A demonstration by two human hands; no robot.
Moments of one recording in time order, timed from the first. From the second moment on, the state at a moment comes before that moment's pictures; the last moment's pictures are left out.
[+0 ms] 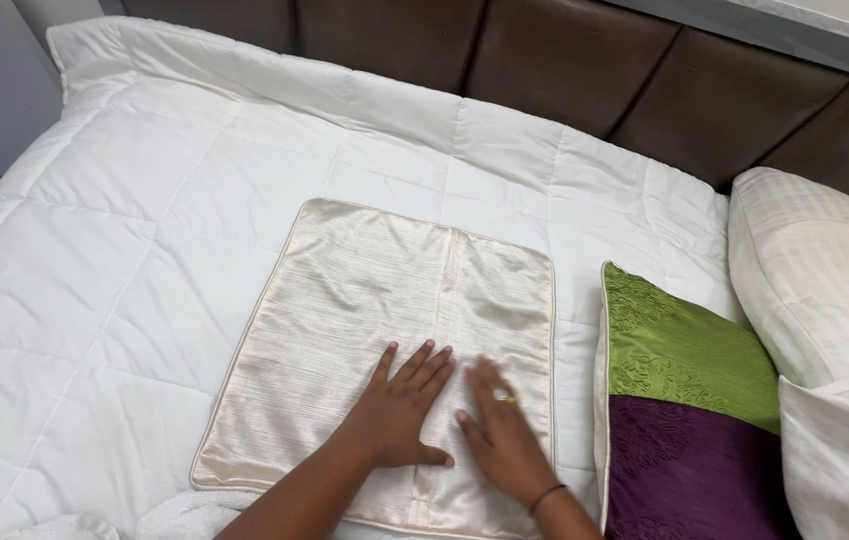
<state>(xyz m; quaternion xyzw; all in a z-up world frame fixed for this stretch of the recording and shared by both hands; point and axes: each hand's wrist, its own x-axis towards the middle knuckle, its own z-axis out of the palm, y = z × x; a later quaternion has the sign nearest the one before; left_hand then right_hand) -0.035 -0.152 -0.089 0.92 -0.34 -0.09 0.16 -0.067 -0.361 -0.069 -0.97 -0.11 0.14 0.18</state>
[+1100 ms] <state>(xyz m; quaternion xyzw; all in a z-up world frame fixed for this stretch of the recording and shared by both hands) -0.033 -0.130 -0.102 0.92 -0.32 0.06 0.20 0.001 -0.355 -0.101 -0.99 -0.05 -0.09 0.10</state>
